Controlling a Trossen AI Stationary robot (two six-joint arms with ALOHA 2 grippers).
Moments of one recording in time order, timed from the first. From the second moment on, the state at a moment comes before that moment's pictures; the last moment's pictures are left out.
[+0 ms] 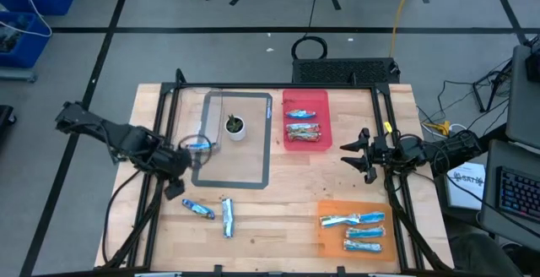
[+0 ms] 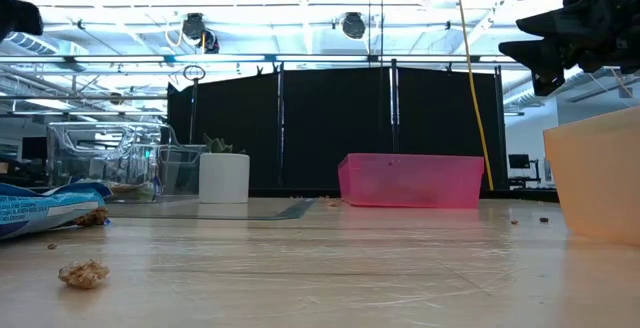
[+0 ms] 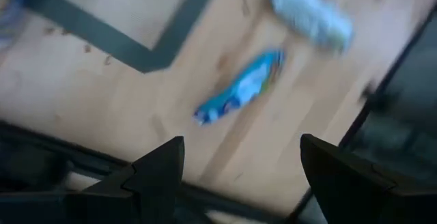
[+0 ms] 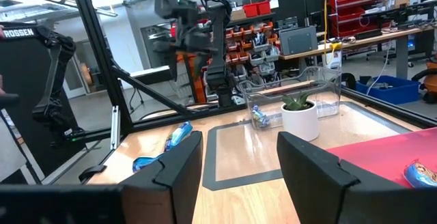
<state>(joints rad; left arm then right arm) -0.39 0.96 0.97 -1.27 0.18 -0.99 0.24 0.00 0.02 0.08 0.29 0.20</state>
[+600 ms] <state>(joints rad) -0.53 0.96 0.72 -1.04 0.11 -0.36 0.24 0.00 0.02 0.08 0.29 0.20</state>
